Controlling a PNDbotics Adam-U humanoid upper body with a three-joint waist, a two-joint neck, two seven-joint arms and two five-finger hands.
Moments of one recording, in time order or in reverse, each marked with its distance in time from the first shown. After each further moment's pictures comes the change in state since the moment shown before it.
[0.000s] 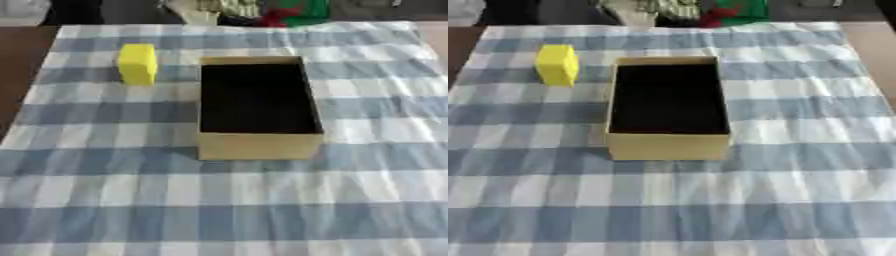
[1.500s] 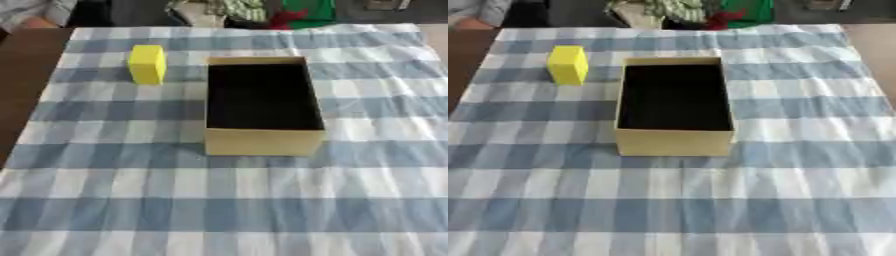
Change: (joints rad) left arm -0.478 0.104 -0.186 0.430 -0.201 -0.124 -0.767; right arm -0.022 0.000 0.031 0.000 -0.054 0.019 0.051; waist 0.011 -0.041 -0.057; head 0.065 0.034
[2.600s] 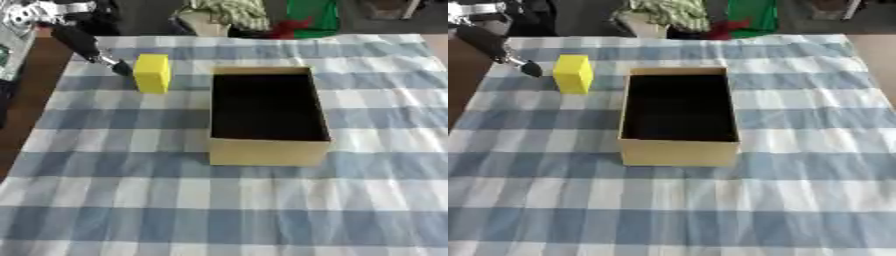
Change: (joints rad) left arm -0.307 -0.264 -0.030 0.610 -0.273 -0.184 -0.499; right arm -0.026 0.013 0.025 0.000 0.000 0.023 0.015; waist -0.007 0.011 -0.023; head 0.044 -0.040
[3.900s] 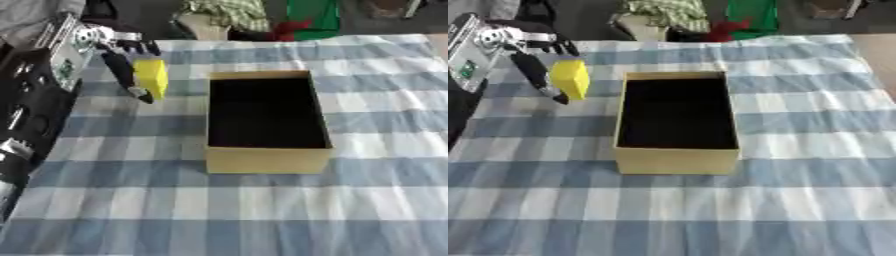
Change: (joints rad) left arm -0.062 -0.079 0.022 0.096 -0.079 0.037 -0.076; right arm -0.039 0.024 0.036 0.000 -0.020 -0.006 0.008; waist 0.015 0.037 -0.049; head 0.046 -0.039
